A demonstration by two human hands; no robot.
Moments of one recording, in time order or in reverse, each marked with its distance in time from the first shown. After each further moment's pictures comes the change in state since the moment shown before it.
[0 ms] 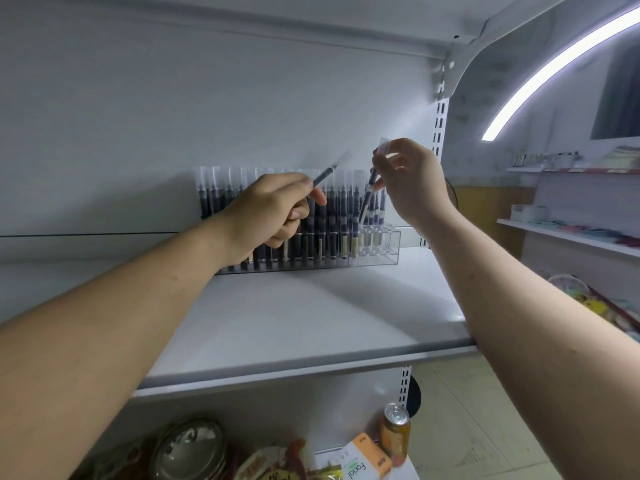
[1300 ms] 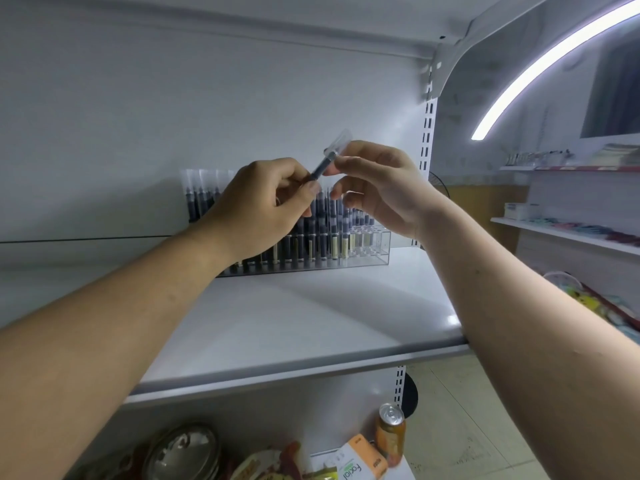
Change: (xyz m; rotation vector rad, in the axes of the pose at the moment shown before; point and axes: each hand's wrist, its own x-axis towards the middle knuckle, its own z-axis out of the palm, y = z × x) left_hand -0.001 0.007 0.009 0.548 0.240 0.406; right_hand -0.014 -0.030 -0.005 0.757 -0.537 0.153
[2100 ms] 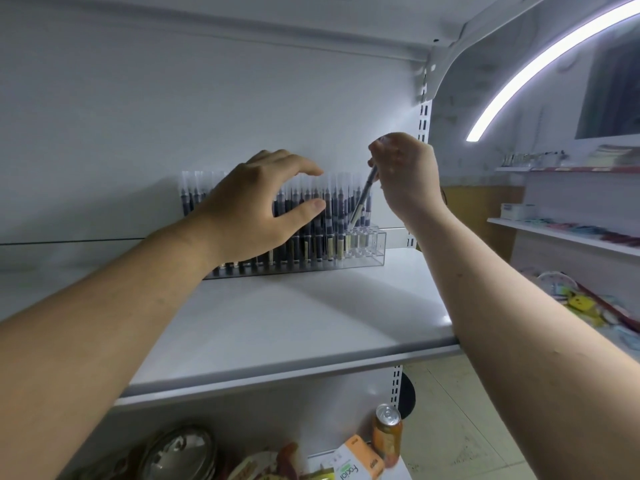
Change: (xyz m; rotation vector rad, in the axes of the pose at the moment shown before) left_hand 0.001 0.002 -0.011 0.283 -0.074 0.125; right_hand 0.015 0.012 -0.029 -0.732 0.646 -0.226
